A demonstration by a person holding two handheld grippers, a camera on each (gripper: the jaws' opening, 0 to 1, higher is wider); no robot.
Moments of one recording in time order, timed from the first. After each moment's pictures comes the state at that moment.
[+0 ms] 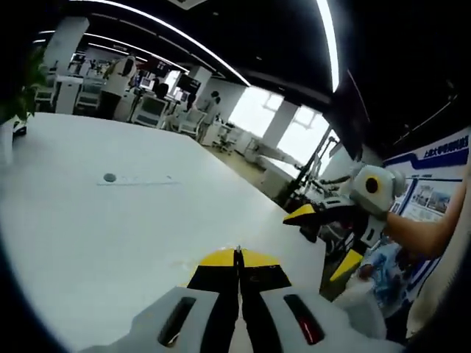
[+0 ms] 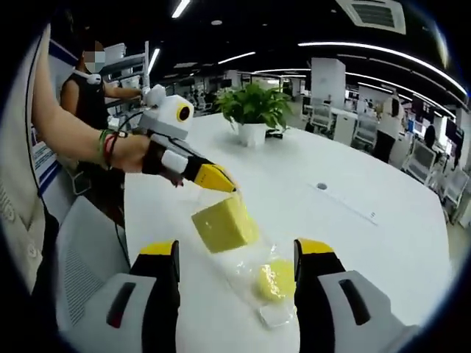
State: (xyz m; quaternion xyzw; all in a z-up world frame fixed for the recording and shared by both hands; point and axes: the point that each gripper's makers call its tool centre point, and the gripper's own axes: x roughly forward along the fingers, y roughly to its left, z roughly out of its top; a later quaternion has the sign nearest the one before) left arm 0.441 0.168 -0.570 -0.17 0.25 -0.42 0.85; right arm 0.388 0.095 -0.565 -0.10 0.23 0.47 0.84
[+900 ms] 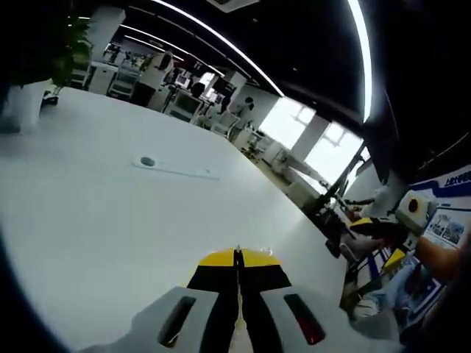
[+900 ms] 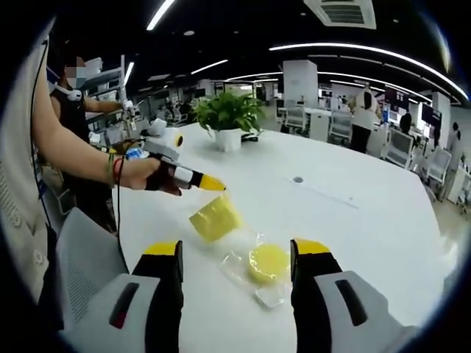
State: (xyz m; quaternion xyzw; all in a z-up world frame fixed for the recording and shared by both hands) left arm 0.476 0.209 -0.618 -0.22 0.27 -0.33 0.88; right arm 0.374 0.059 -0.563 -0.07 0.23 0.41 0.88
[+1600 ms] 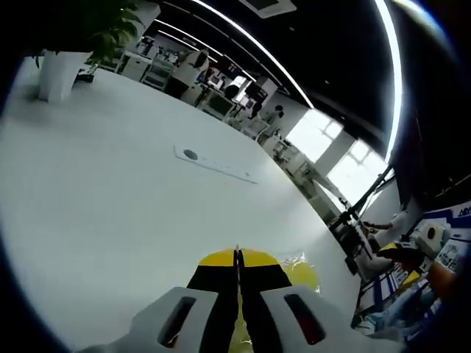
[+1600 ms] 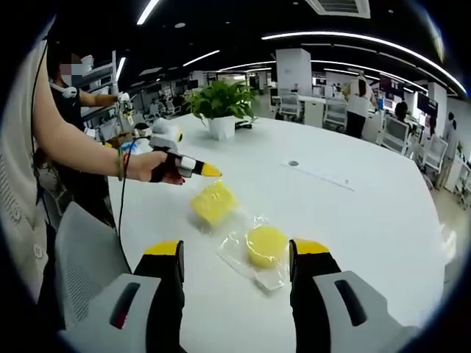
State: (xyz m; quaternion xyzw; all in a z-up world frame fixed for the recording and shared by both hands) left arm 0.509 0.255 -0.661 -0.26 0.28 -0.25 0.89; right arm 0.369 0.045 -0.581 -0.07 0.26 0.39 0.88
